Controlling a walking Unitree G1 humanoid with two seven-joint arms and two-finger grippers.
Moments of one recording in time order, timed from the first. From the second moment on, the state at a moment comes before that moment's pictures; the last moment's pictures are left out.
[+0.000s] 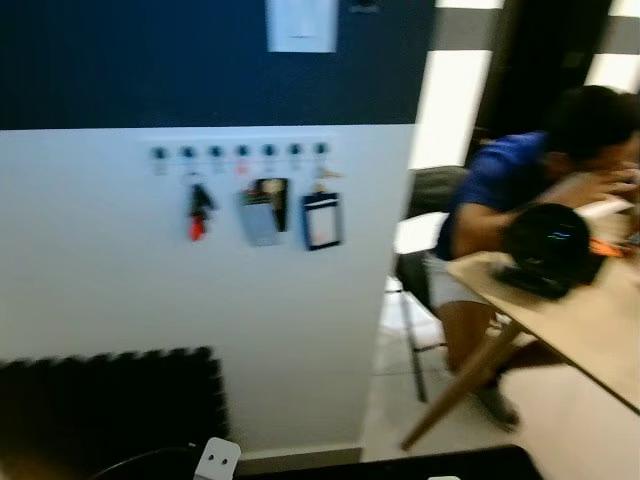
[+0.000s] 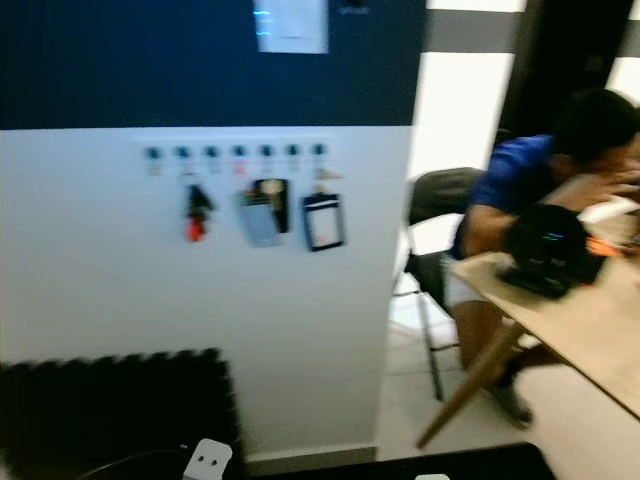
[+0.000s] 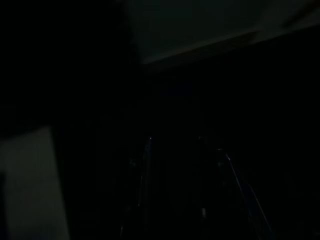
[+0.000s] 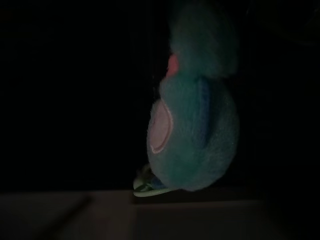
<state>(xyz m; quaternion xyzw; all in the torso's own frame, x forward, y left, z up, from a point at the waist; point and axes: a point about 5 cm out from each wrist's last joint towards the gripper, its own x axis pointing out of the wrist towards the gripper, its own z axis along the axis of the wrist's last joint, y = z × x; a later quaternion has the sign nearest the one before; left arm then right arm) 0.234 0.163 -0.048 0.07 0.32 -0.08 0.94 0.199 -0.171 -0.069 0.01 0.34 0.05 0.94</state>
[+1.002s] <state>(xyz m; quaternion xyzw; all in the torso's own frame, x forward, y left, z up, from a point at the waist) 0.233 0.163 -0.049 0.07 0.33 -0.08 0.94 0.198 -0.171 -0.069 0.02 0.34 0.04 0.94</state>
